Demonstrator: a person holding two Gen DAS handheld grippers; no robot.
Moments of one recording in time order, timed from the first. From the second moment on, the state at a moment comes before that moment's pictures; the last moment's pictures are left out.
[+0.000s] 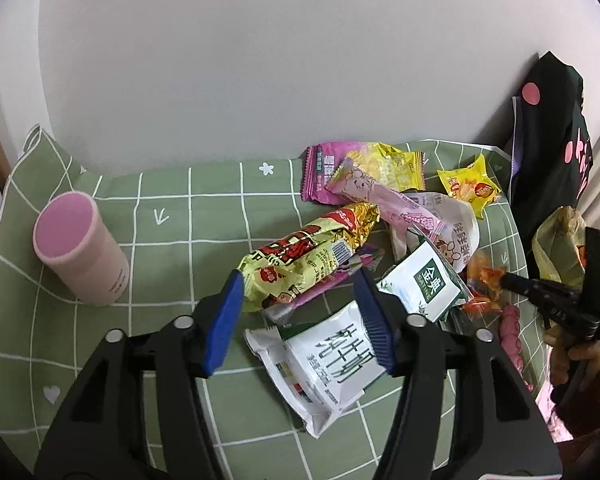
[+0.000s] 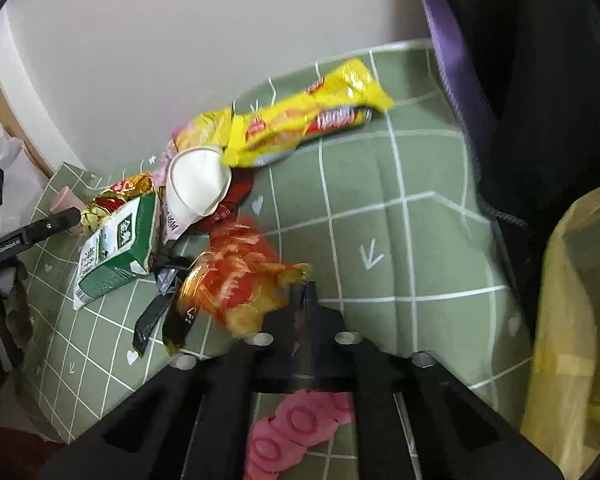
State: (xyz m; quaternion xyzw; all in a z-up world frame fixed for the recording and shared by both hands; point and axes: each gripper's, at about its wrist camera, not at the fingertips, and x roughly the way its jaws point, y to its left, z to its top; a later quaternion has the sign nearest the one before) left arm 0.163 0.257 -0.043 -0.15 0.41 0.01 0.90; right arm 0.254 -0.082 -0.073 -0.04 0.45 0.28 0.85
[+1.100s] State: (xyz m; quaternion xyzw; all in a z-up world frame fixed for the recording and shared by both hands) left arm 0.203 0.241 -0.017 -0.16 0.44 -0.03 0.88; right arm 0.227 -0.110 -0.016 -0.03 0.39 0.26 0.88
